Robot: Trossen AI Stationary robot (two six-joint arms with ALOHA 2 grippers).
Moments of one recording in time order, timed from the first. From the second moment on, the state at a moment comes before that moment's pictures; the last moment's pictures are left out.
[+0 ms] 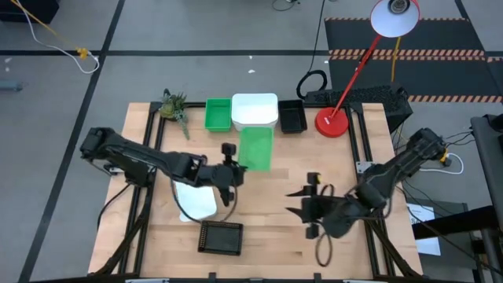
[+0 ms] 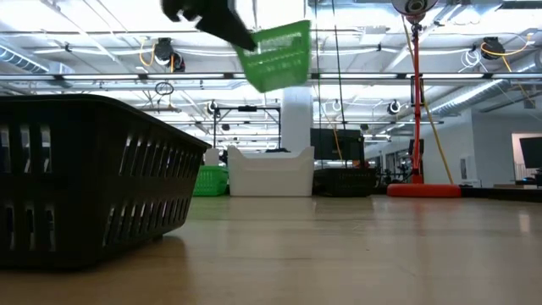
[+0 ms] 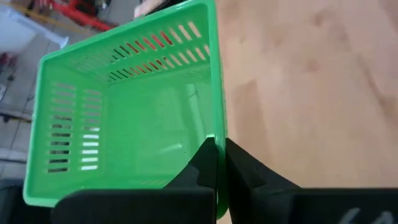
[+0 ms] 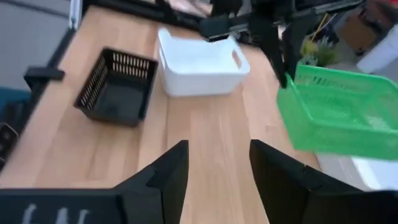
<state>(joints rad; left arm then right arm) -0.24 1.50 1.21 -0.45 -0.52 0.30 0.64 1.36 1.26 -0.65 0.68 0.25</state>
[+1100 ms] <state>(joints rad) 0.37 1.04 0.93 -0.54 -0.16 0.67 0.75 1.35 1.26 -0.66 0.74 0.24</state>
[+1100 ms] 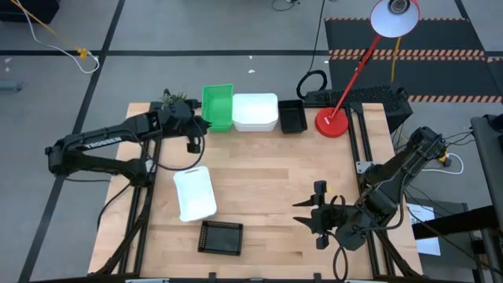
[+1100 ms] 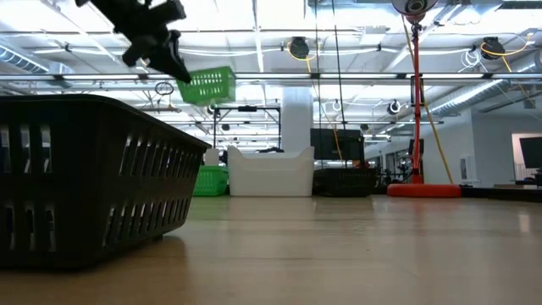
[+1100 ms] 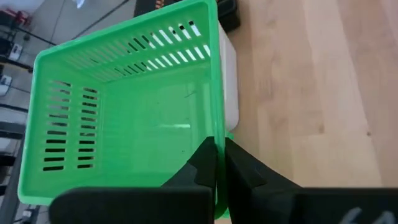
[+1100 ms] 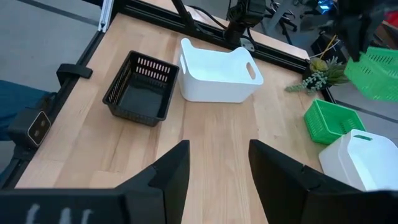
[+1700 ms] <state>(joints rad) 0.54 1.04 0.77 -0.41 0.01 0.75 0.73 1.35 1.19 -0.63 0.74 0.24</state>
